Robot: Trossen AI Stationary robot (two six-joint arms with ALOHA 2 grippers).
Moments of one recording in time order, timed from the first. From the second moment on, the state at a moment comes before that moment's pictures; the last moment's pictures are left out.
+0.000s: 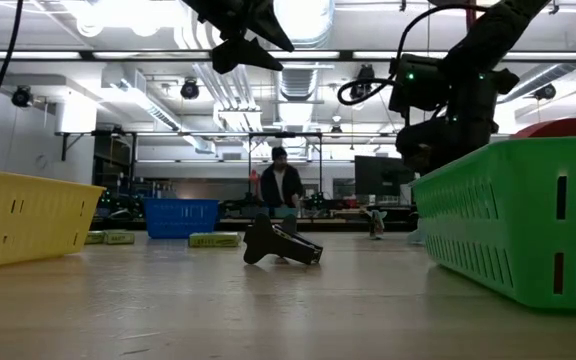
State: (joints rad) left arm 0.29 1.44 1.40 -0.48 0.04 -0.28; right arm -0.23 1.49 0.73 -0.53 -0.17 0.82
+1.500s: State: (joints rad) left arm 0.32 1.35 1.45 -0.49 0.41 -0.18; right arm -0.23 1.36 1.12 -0.46 -0.10 0.66
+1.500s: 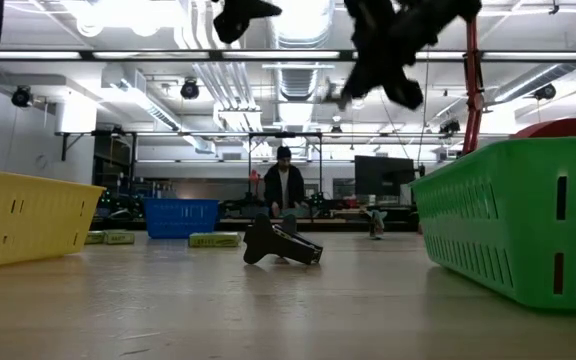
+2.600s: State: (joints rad) left arm 0.33 1.39 1.45 -0.35 0.50 -0.29; right arm -0.20 1.31 1.31 -0.21 -0.08 0.34
